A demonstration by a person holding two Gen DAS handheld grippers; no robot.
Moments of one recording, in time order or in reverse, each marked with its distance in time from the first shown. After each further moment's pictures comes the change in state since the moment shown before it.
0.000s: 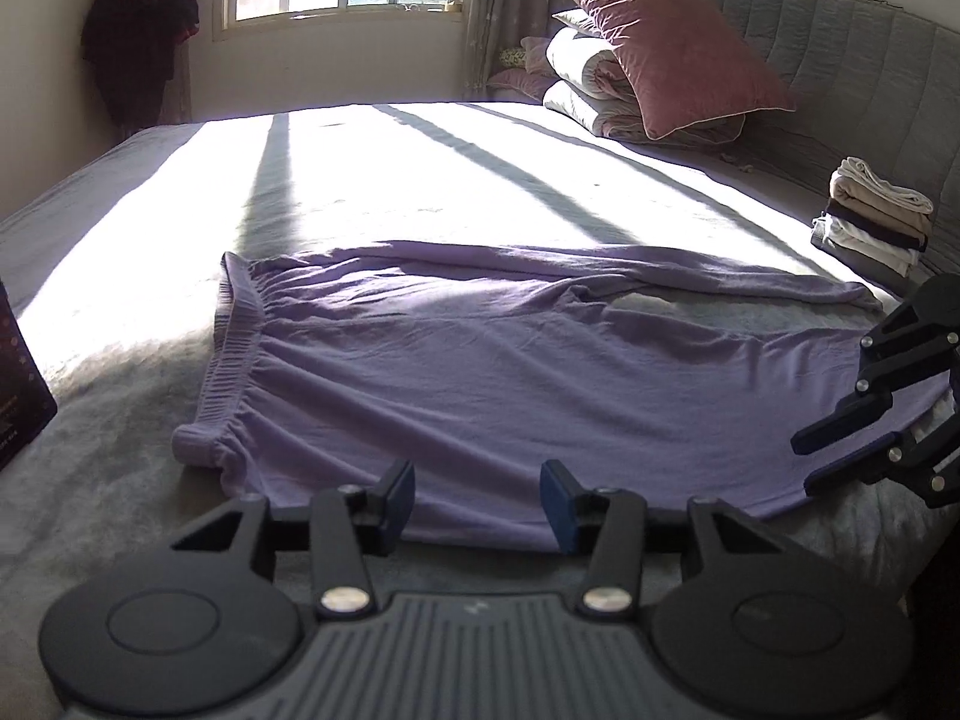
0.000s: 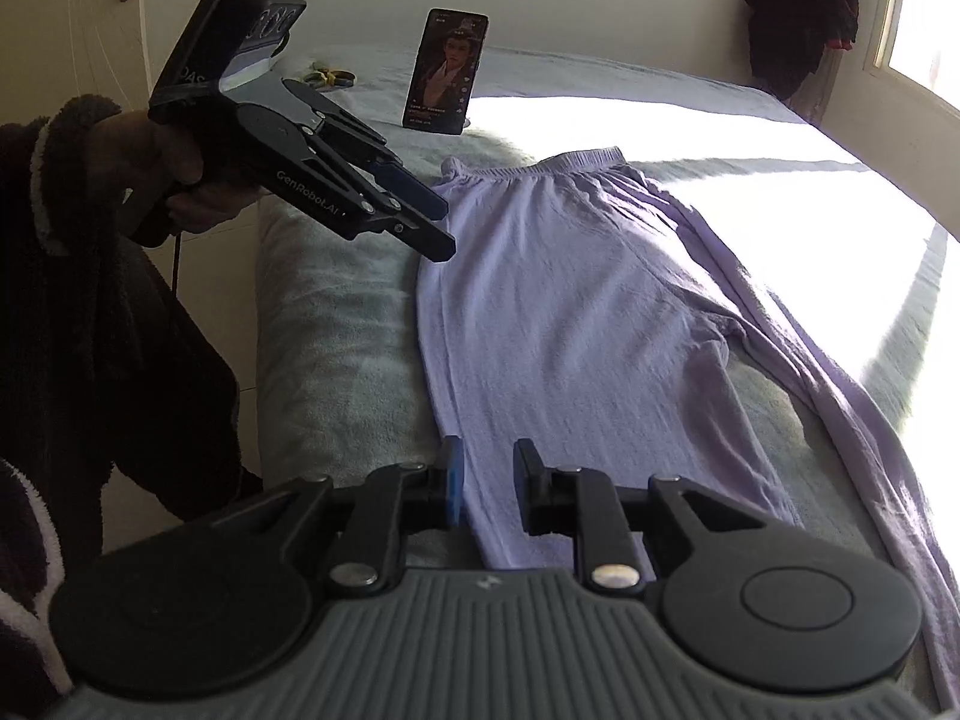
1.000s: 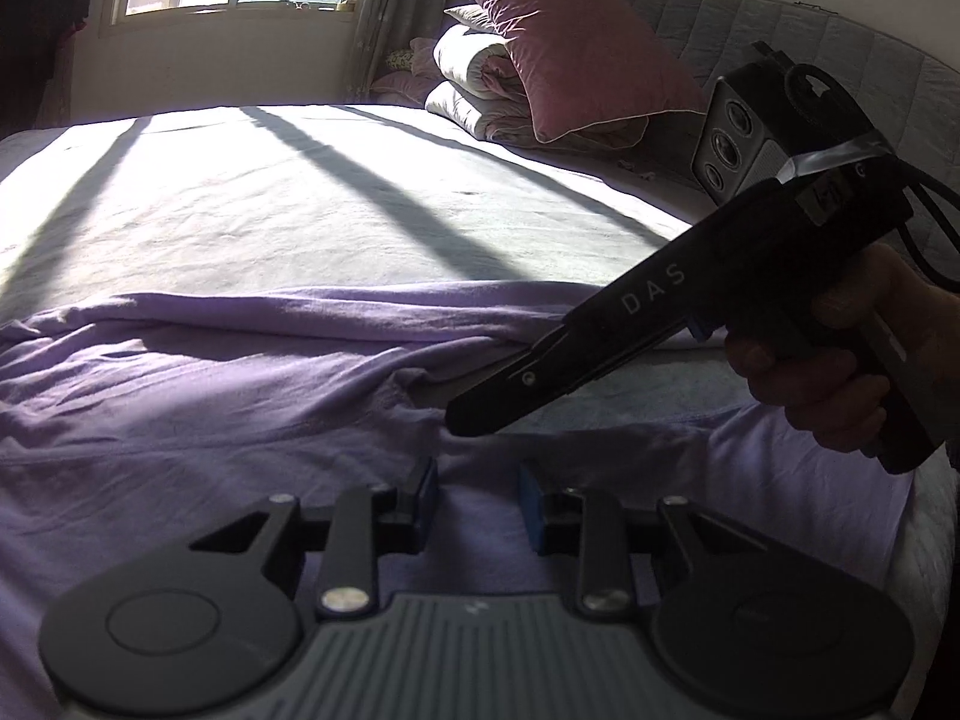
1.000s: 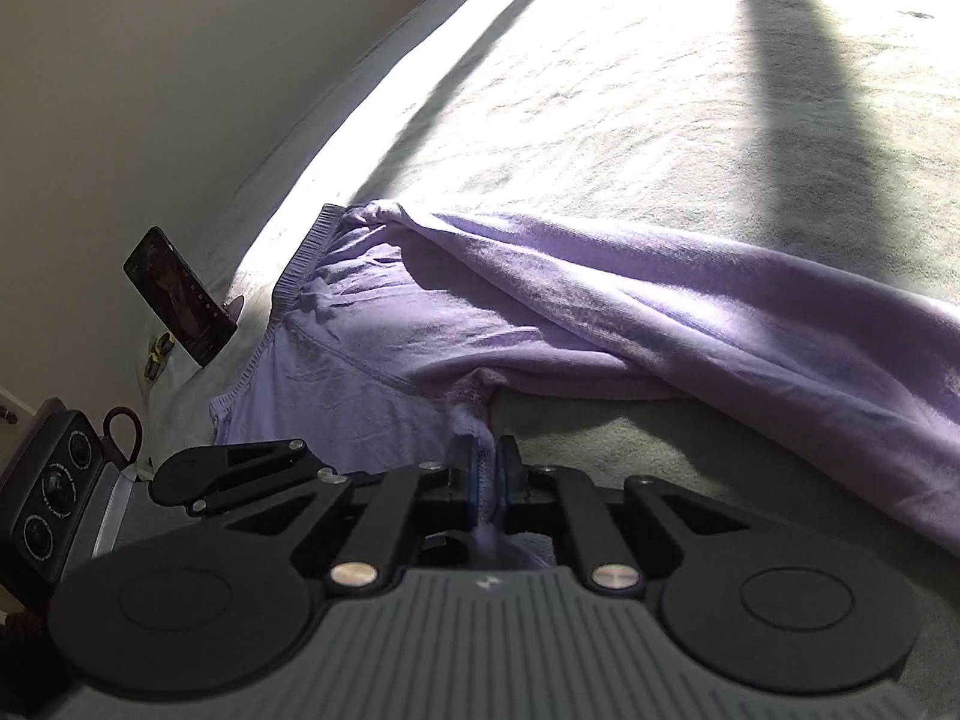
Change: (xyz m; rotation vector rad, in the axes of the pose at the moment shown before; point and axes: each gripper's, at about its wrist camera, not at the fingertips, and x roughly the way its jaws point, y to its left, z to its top) left arm 0.121 -0.054 0.043 0.046 -0.015 -0.277; right arm 0.081 -0.189 0.015 0.807 0.028 0.142
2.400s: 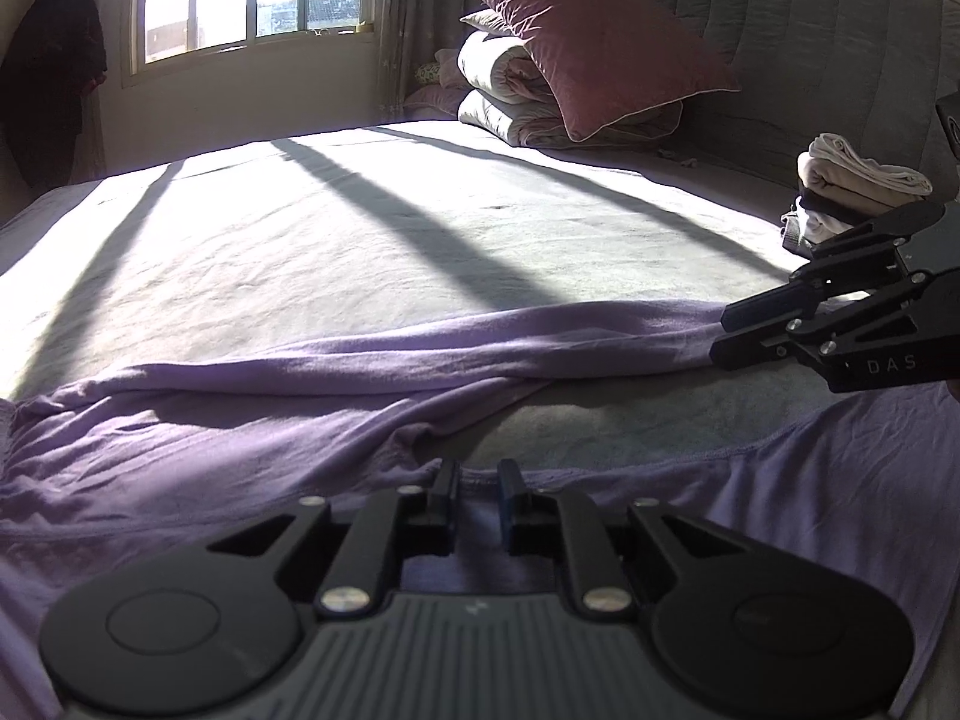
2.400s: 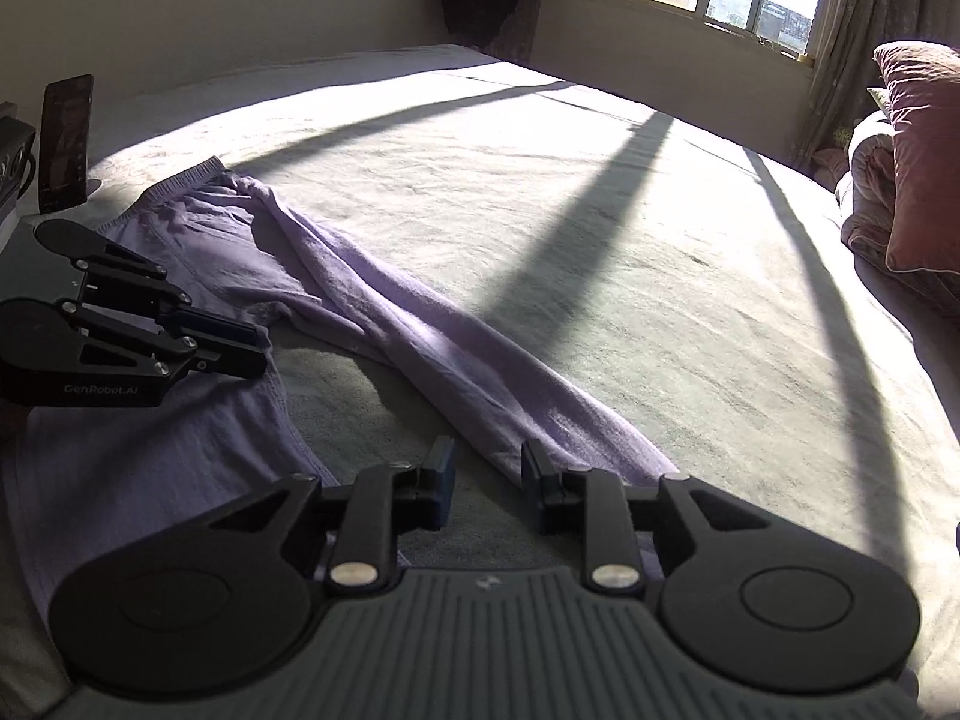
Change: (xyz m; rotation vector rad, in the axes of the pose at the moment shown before) left arm 0.019 -0.028 0.019 0.095 -0.014 0.176; right arm -0.077 0.009 -0.065 -0.465 -0.214 -0.593
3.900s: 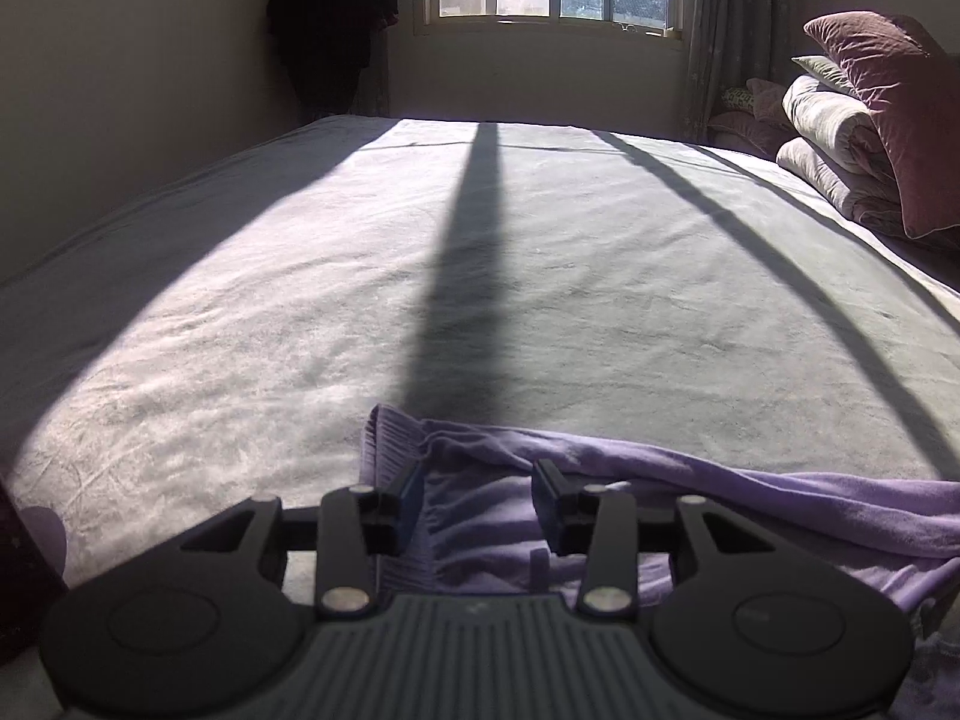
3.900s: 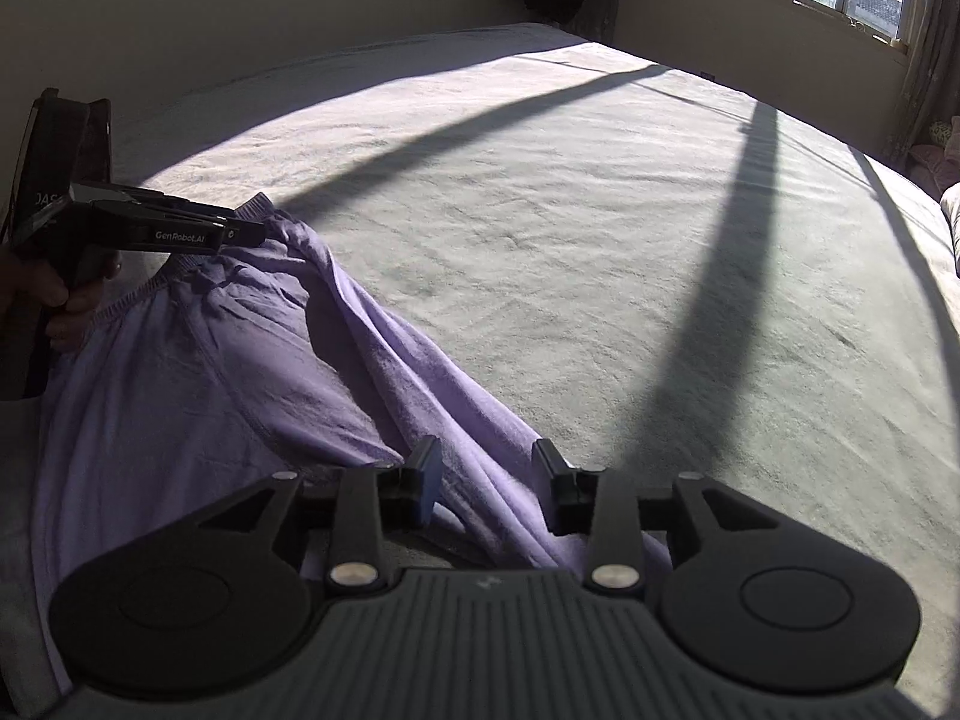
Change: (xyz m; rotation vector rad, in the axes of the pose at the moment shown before) left arm -0.001 0.196 0.024 -0.322 0.016 0.471; right arm 0.075 0.029 0.090 -0.018 0.067 0.193
